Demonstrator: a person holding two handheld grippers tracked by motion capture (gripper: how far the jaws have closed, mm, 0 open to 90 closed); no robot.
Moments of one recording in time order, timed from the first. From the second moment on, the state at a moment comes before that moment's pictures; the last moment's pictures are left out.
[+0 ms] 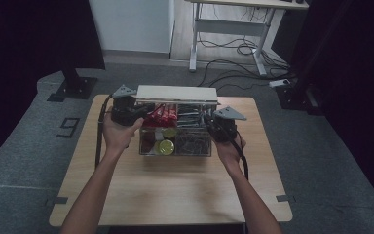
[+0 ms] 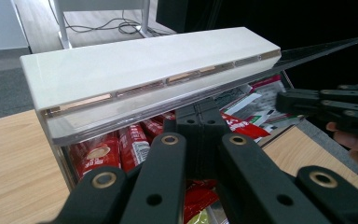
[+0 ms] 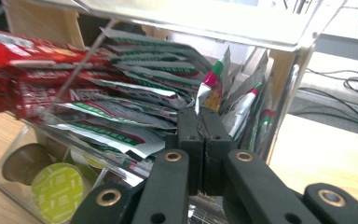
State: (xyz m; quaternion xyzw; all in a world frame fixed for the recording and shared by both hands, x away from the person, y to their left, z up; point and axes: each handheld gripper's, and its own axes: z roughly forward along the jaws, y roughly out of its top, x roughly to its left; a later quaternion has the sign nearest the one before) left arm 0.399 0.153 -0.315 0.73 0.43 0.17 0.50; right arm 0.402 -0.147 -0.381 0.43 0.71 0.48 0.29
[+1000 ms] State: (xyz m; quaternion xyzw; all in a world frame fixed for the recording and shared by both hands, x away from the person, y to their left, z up) left arm 0.401 0.150 -0.315 0.73 0.43 0.17 0.50; right arm 0.361 -0.173 -0.370 0.39 0.67 0.55 0.31
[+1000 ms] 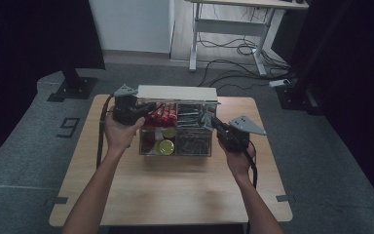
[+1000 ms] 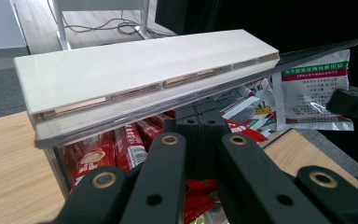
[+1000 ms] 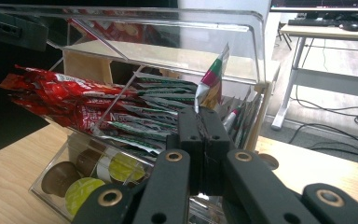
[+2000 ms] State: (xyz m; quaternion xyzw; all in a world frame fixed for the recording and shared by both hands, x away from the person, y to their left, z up) left arm 0.402 0.150 -0.314 0.73 0.43 0.17 0.50; right arm 0.342 -0.193 -0.374 0.40 0.64 0.58 0.31
